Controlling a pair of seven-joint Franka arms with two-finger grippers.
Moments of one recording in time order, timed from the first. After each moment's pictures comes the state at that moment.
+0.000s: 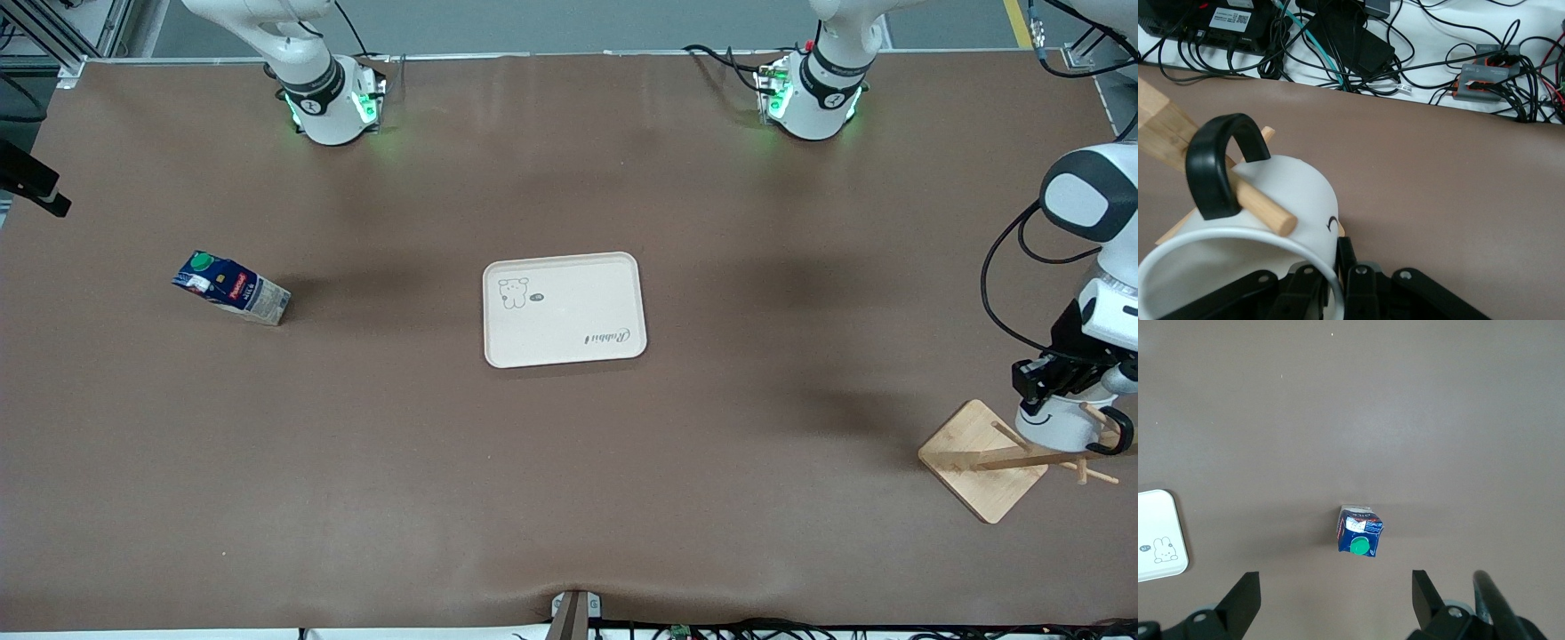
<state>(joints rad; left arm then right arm) 0.26 0.19 -0.13 -1.96 -0.10 2.64 0.10 -0.02 -0.09 -0.10 -1.56 -0.02 1.52 -0.02</state>
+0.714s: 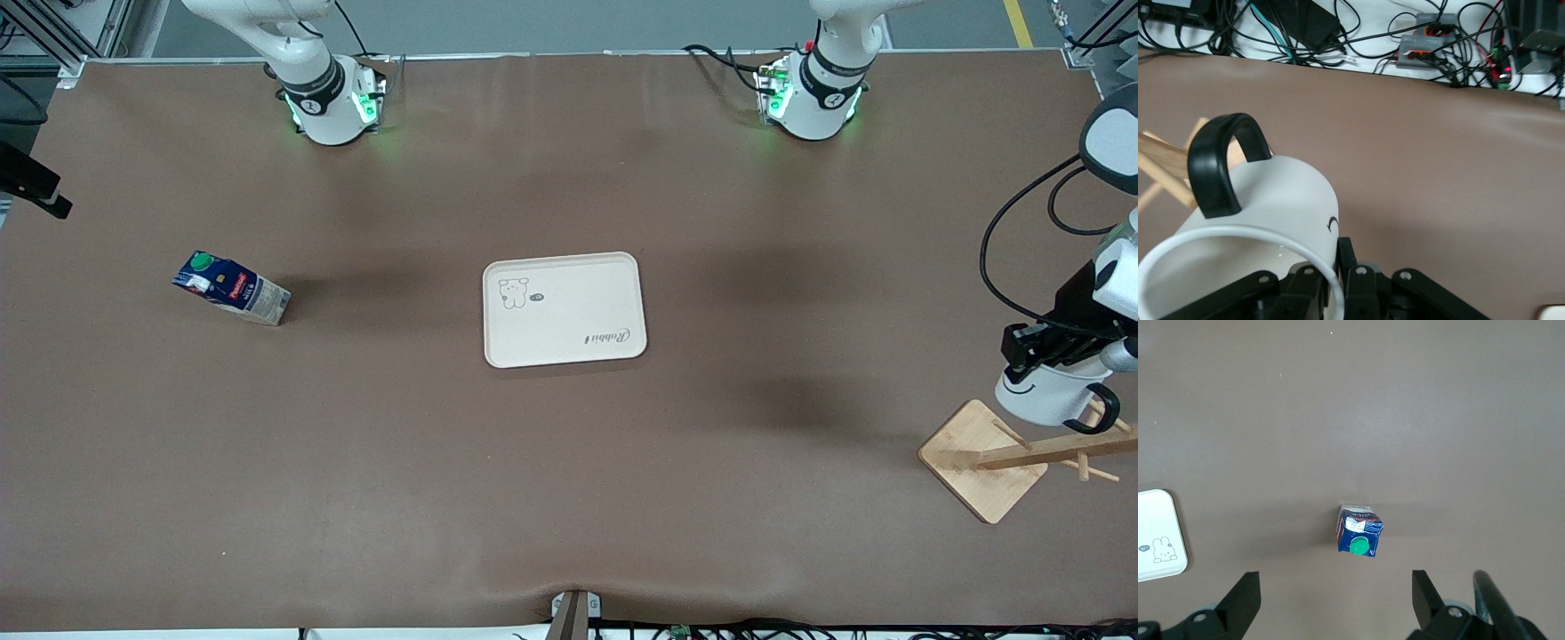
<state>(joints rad) 0.26 0.12 -0.24 -1.78 -0.11 2.24 -0.02 -0.02 -0.08 -0.10 -1.56 -0.02 1.52 -0.02</state>
